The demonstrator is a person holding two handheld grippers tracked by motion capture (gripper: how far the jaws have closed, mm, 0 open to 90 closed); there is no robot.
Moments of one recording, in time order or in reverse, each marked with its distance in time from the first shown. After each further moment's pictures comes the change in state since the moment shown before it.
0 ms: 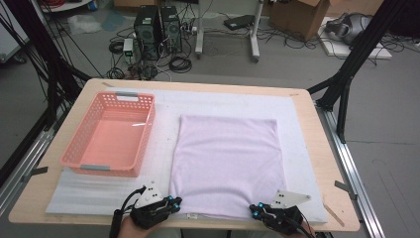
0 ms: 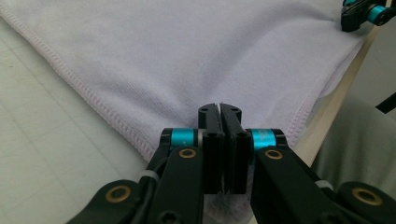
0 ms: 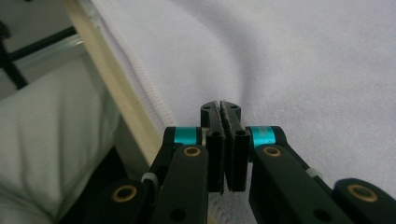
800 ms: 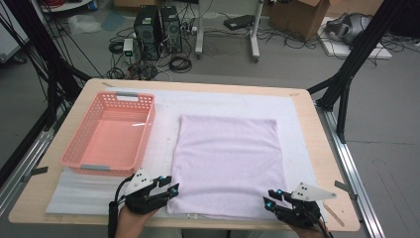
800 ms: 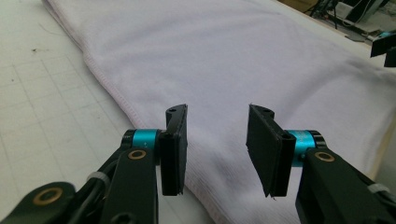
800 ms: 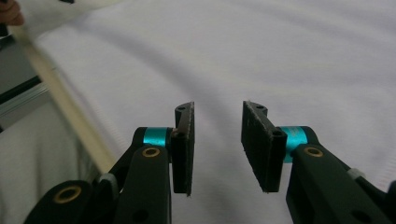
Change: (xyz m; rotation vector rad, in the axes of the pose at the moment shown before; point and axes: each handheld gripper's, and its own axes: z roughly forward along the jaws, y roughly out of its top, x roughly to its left) left arm 0.019 0.015 -0.009 -0.173 0.094 -0.088; right arm -0.019 -0.001 -0.031 -0.126 -0.126 0.095
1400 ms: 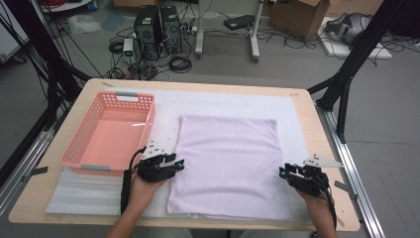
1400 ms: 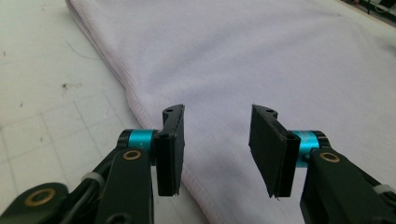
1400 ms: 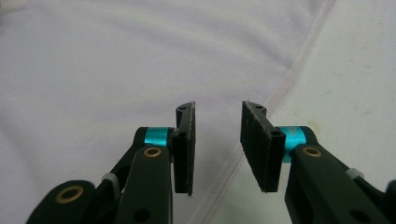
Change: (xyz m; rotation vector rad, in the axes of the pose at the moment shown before) left arm 0.046 0.034 0.056 0.068 0.054 -0.012; right arm -0.087 0.017 0.011 0.003 -0.202 0.132
